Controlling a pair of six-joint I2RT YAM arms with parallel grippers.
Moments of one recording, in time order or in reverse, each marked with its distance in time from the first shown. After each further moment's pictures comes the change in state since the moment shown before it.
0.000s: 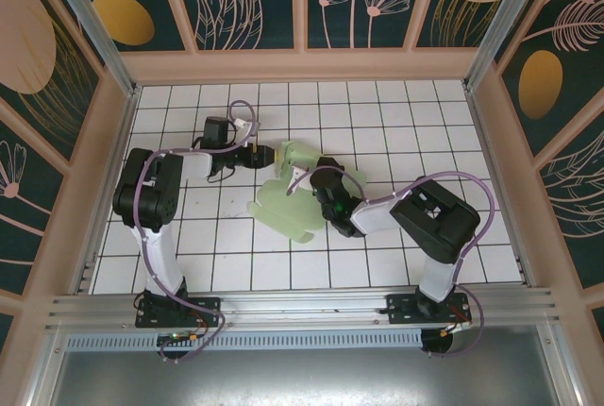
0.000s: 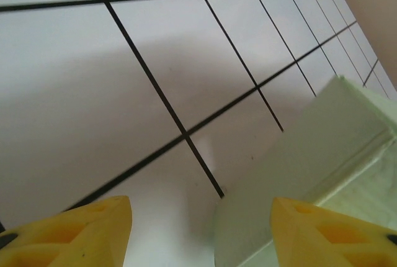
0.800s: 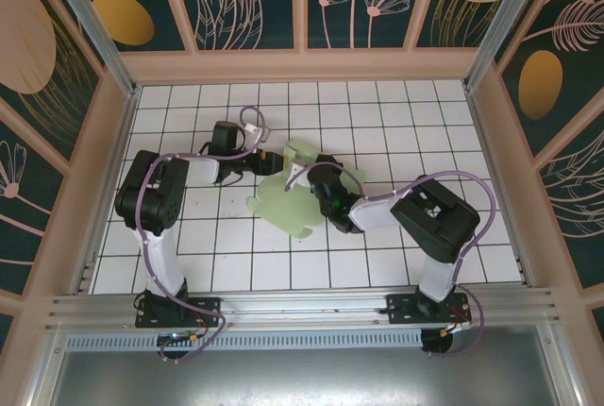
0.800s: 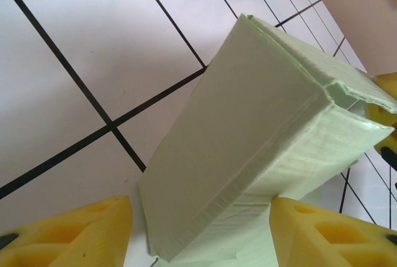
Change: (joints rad) left arm -0.070 -0.014 -0.041 0.065 0.033 -0.008; right arm -0.003 0.002 0.045 -0.077 -0.008 0.043
